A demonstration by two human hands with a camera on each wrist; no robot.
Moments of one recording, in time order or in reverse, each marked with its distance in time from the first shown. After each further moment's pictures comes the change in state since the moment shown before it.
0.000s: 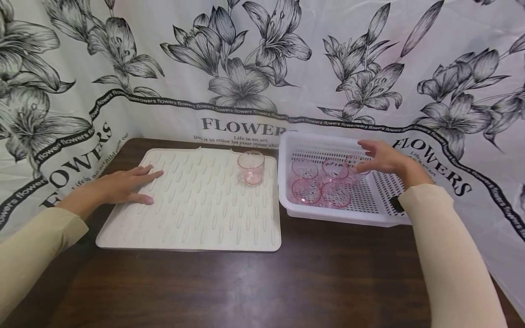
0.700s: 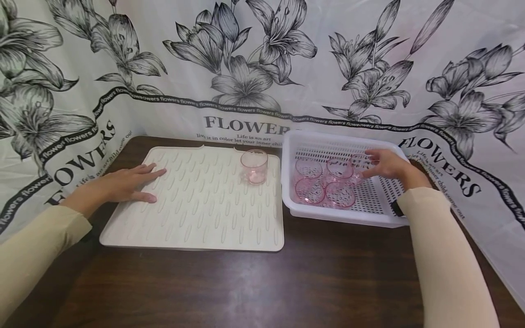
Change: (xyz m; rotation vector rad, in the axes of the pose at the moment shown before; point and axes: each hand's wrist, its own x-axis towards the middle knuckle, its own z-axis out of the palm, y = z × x) left_hand 0.000 0.002 -0.001 -0.012 0.006 -0.005; right_hand 0.016 0.023 0.013 -0.032 -0.026 0.090
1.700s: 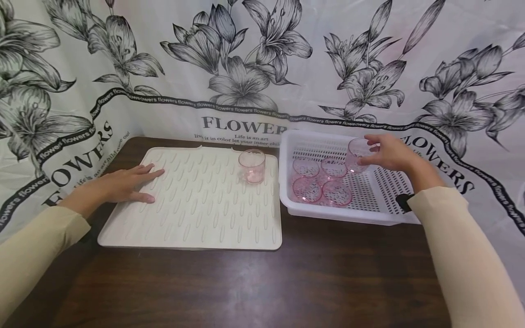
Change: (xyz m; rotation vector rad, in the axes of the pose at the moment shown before) left_hand 0.003 0.000 0.001 0.003 -0.016 -0.014; right_hand -0.032 -0.038 -0.024 -0.086 0.150 -0.090
